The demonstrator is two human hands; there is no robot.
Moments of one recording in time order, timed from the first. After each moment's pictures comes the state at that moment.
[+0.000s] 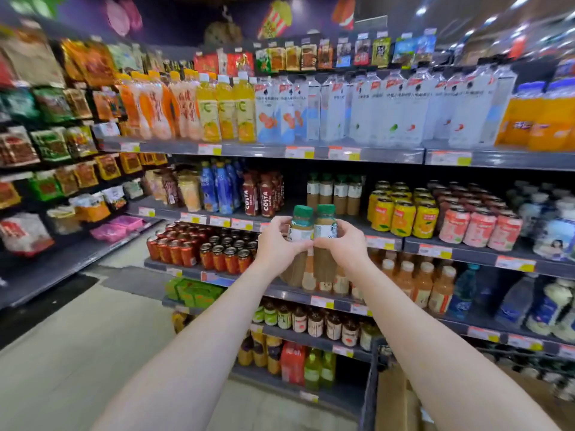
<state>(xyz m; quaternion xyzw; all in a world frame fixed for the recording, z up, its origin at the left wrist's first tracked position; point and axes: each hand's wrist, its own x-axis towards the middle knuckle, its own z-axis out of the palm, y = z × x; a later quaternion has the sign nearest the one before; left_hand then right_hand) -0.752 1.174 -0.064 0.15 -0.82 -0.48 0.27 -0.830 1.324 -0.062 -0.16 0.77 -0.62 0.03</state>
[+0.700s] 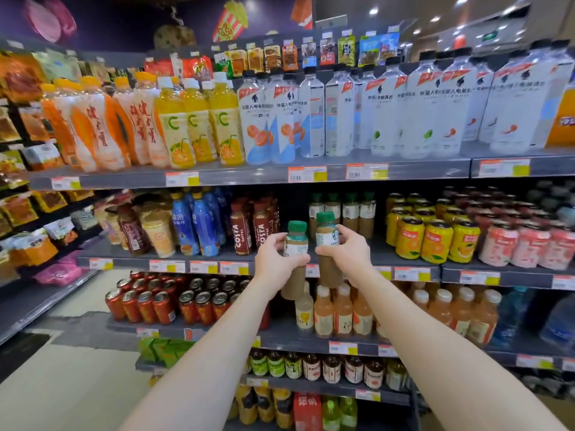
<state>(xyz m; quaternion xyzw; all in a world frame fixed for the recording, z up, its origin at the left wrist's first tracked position) -0.910 1.029 -0.076 0.12 -0.80 -0.55 0.21 -0.989 1.192 -0.074 -0.10 0.79 -0.60 -0.03</state>
